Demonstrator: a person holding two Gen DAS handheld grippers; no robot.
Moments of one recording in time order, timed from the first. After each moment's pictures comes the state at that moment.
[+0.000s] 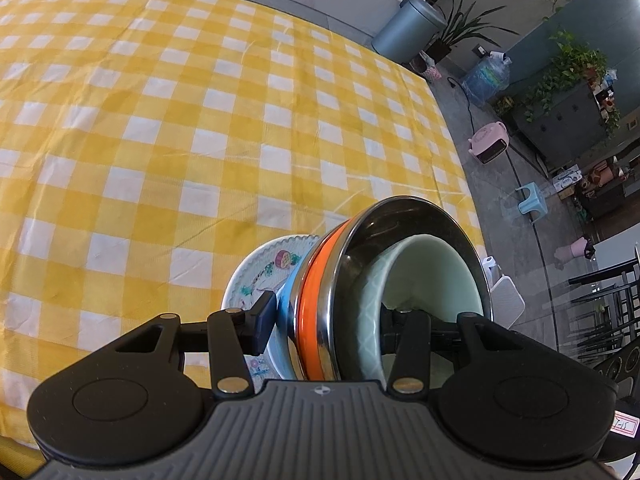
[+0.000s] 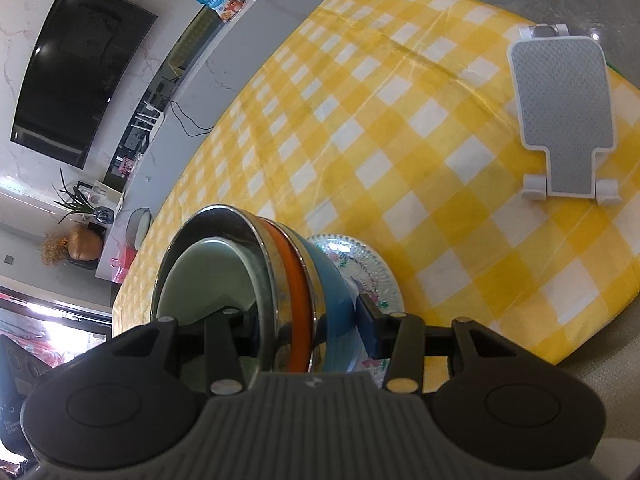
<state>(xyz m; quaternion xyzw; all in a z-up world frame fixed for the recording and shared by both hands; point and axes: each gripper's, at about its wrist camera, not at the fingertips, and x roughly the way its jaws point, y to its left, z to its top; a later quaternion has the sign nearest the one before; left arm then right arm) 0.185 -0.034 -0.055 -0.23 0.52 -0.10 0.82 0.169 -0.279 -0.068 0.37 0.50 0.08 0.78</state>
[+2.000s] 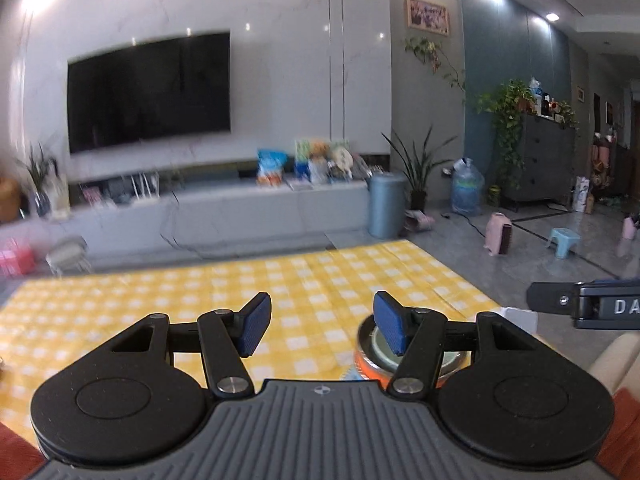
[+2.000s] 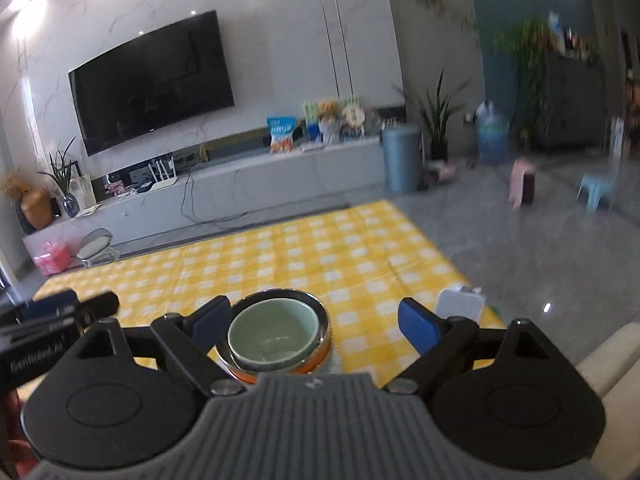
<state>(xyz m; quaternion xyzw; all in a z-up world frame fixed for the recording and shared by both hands) 0.001 -0.044 0.055 0.03 0.18 -0.05 0.98 0.005 -0.229 0.081 0.08 0.26 0.02 0.96</state>
